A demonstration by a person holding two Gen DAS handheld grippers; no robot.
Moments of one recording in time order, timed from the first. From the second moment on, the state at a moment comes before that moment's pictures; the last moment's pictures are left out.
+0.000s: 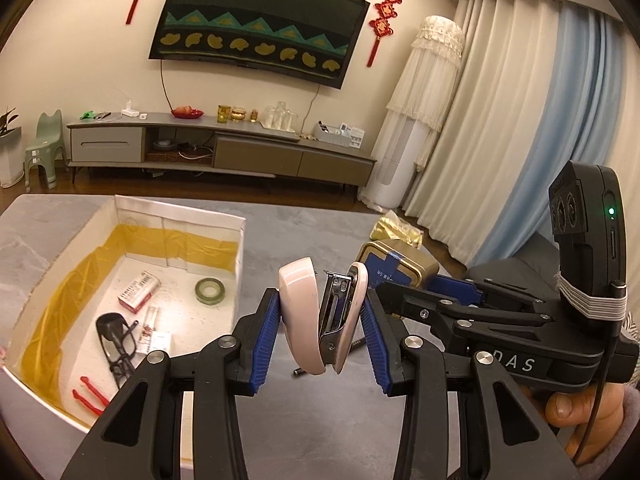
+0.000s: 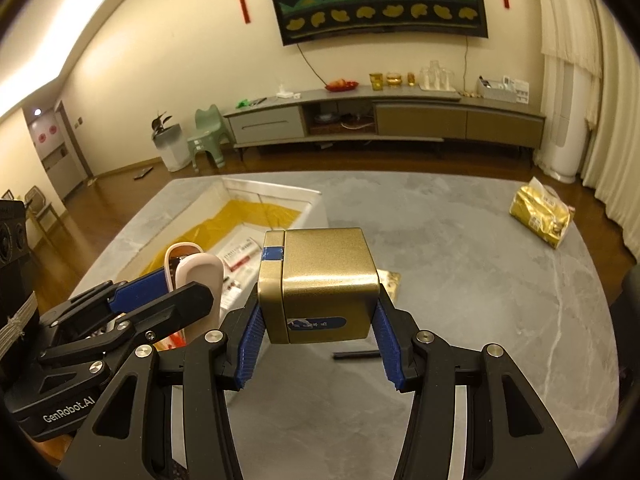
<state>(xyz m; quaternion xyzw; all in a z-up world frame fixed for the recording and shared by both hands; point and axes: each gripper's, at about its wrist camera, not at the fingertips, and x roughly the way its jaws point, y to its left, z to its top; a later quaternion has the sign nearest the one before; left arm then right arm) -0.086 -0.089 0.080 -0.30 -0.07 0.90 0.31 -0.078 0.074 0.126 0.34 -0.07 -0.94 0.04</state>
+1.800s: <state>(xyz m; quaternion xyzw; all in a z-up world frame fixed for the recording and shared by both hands) -0.153 -0.172 0.031 -0.37 -0.13 0.88 0.27 -0.203 -0.028 0.123 0.36 -0.04 -0.93 0.09</state>
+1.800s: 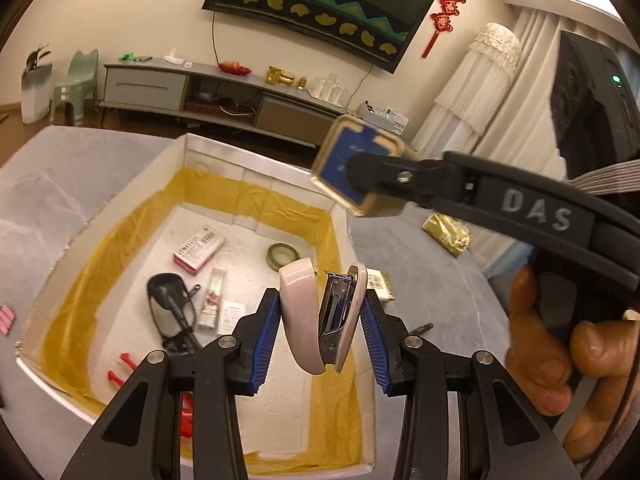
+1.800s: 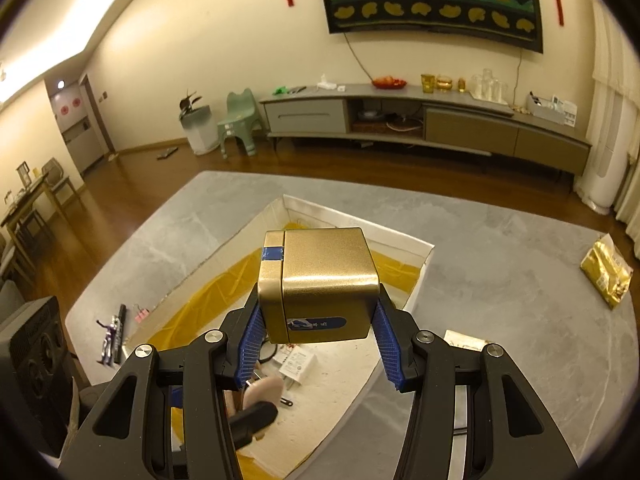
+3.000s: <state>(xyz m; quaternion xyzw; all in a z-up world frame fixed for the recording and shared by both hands) -0.193 -0.183 -0.005 -0.44 -0.25 0.82 0.26 -0.293 -0.037 0.084 0.47 0.05 -0.88 0.11</state>
